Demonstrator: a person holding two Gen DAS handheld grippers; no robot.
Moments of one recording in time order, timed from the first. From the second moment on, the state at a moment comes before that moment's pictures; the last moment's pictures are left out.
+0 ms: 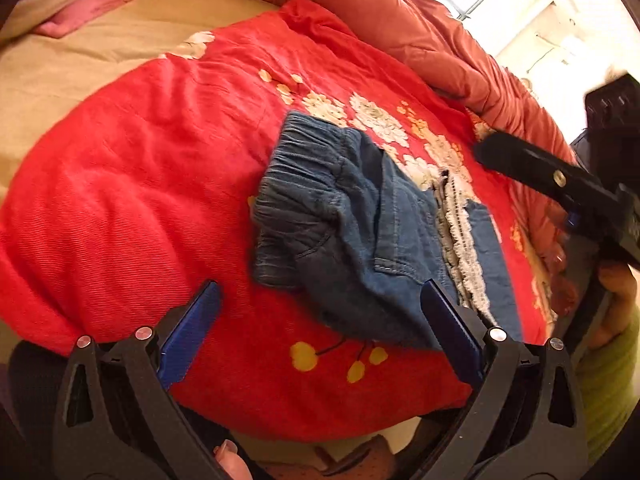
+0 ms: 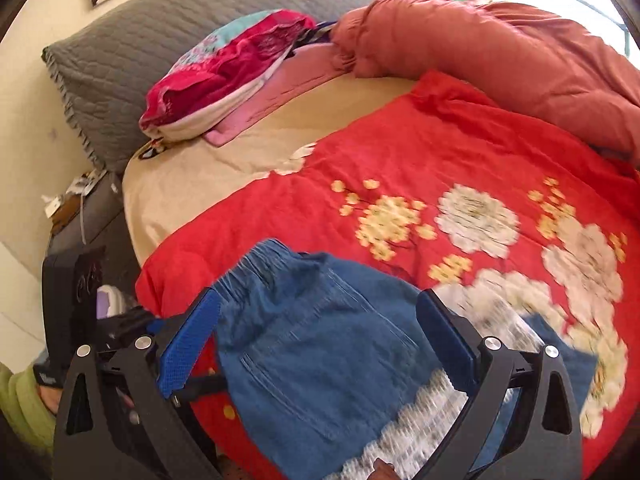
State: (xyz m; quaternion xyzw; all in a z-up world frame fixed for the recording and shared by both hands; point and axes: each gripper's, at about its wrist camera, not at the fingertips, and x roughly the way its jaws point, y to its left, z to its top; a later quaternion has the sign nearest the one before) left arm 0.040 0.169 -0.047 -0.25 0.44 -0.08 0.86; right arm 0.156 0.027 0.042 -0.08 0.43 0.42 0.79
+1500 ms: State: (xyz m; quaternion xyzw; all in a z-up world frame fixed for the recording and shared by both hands) left arm 0.081 0.090 0.002 -0.28 0.40 -0.20 0.85; right arm 0.187 -0.044 0.058 0.02 0.38 0.55 0.74
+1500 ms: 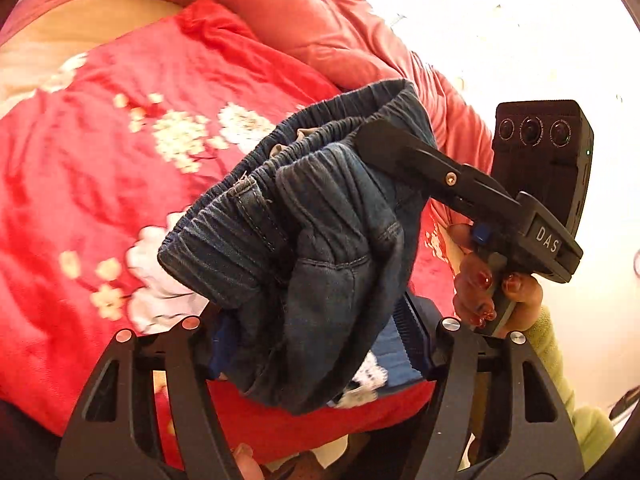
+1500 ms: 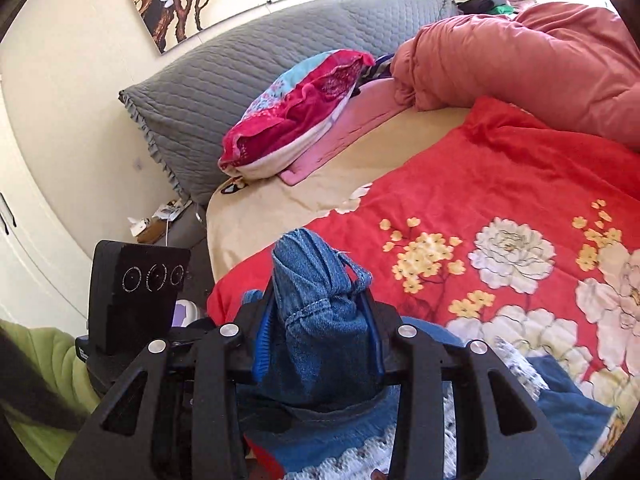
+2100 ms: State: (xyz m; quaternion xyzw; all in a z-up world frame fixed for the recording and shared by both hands) left arm 0.086 0.036 0.008 -0.15 0.41 -0.18 0.88; right arm 0.165 -0.184 0.026 0.07 0.40 0.40 0.82
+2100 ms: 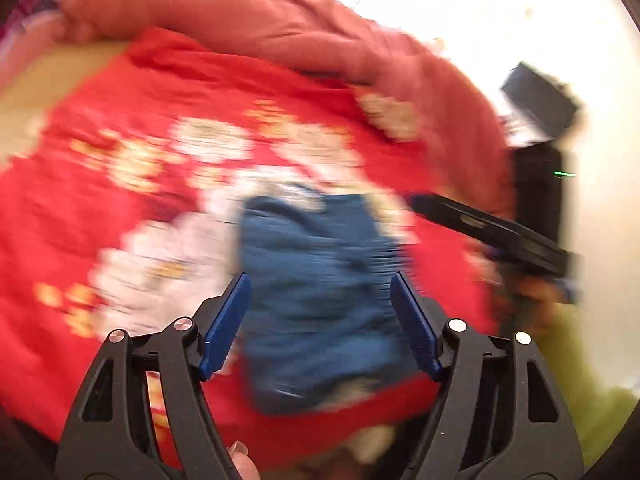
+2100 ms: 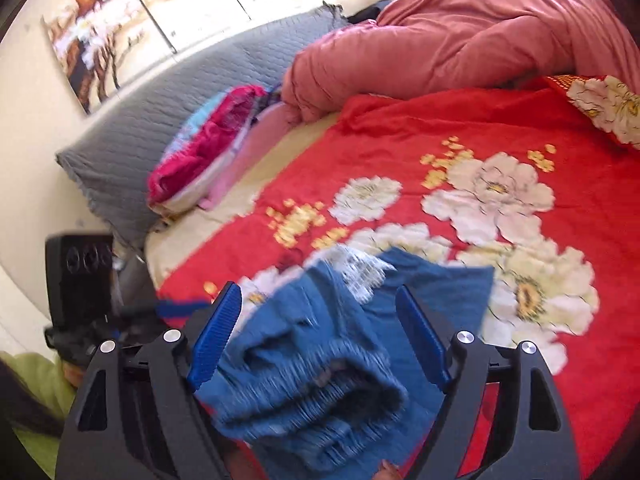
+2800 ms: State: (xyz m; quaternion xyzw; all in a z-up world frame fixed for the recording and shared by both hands) left arm 0.047 0.008 0.004 -0.03 0.39 -0.17 0.91; right arm 0.152 -0.173 0.026 -0.01 0.42 0.35 0.84
